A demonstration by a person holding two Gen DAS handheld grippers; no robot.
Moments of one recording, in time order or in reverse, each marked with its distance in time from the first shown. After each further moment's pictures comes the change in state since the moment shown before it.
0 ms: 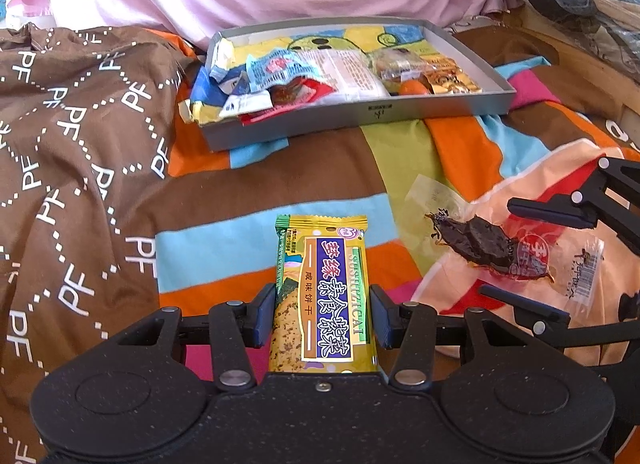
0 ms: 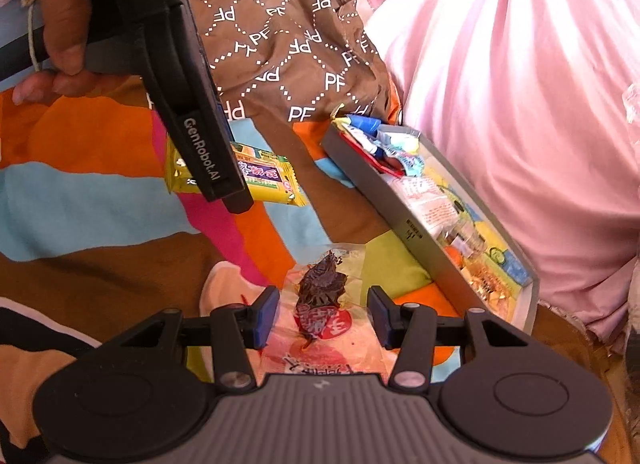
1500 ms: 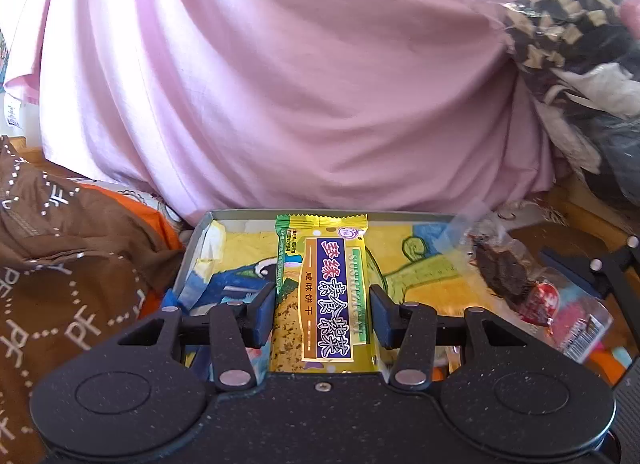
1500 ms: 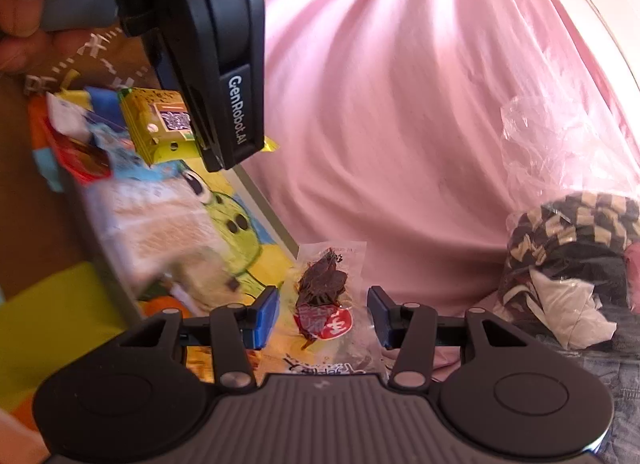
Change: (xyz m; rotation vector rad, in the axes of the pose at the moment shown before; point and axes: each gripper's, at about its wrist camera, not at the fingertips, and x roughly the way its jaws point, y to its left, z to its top) left arm 0.050 -0.020 0.174 -0.149 -0.366 0.060; right arm 0.103 -0.138 0.023 -0.033 0.006 -0.529
